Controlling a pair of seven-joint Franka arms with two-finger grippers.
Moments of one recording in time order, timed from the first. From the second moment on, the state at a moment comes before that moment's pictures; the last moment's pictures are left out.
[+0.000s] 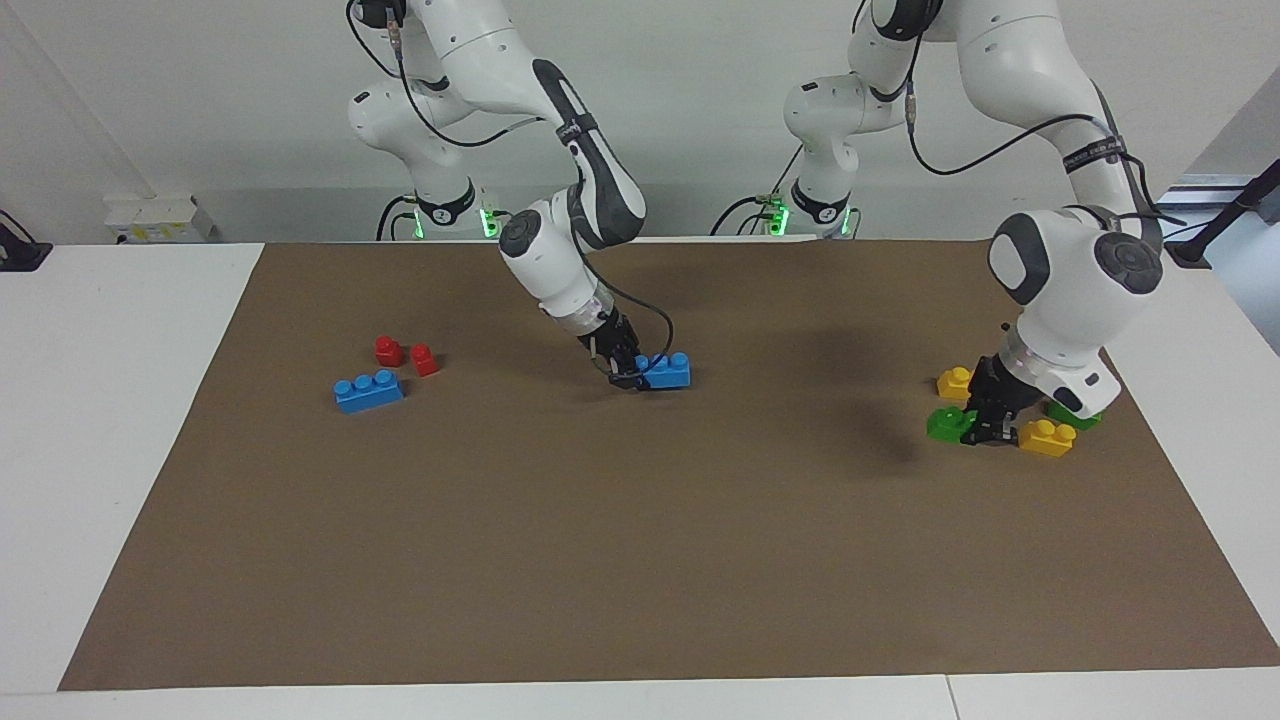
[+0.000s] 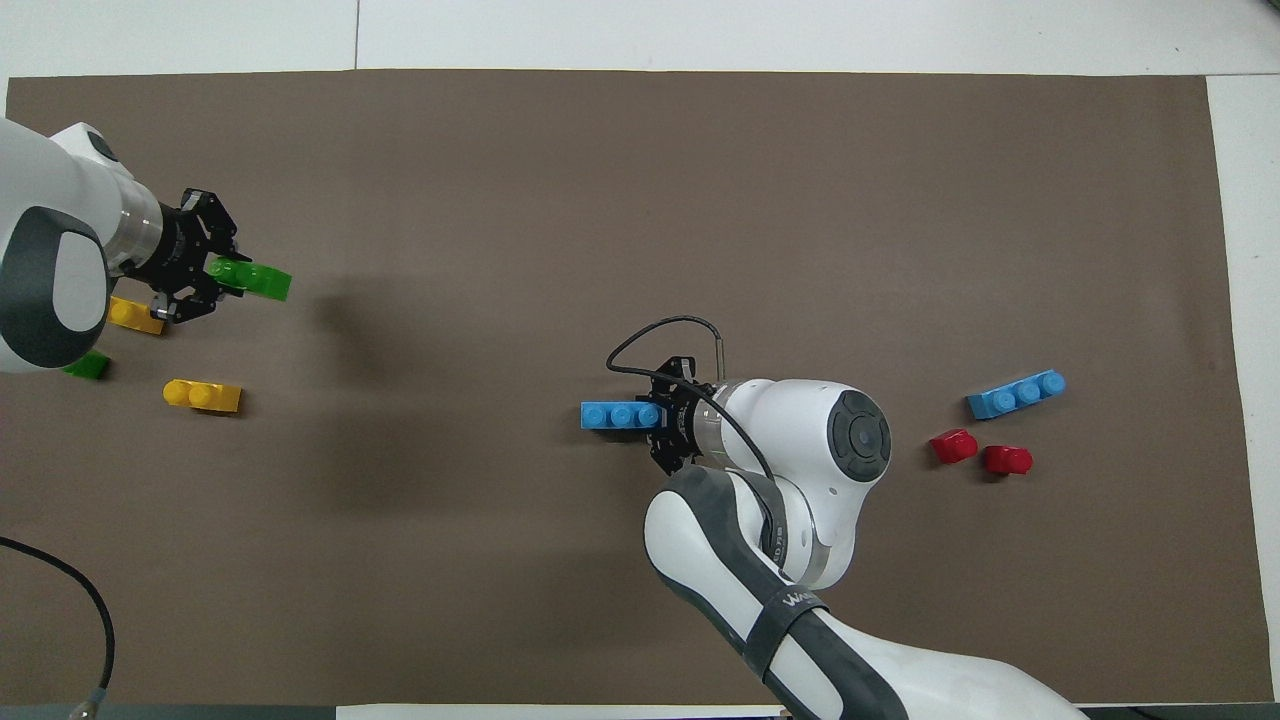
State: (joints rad) left arm 0.05 0.26 -0.11 -1.76 0.00 2.03 -1.36; right arm 0.67 0.26 -0.02 -2.19 0.89 2.71 1.45
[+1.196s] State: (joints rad) left arm -0.55 0.11 -0.12 -2.04 0.09 2.20 -2.36; right arm 0.72 0.28 -0.03 -2.21 0.90 2.77 1.51
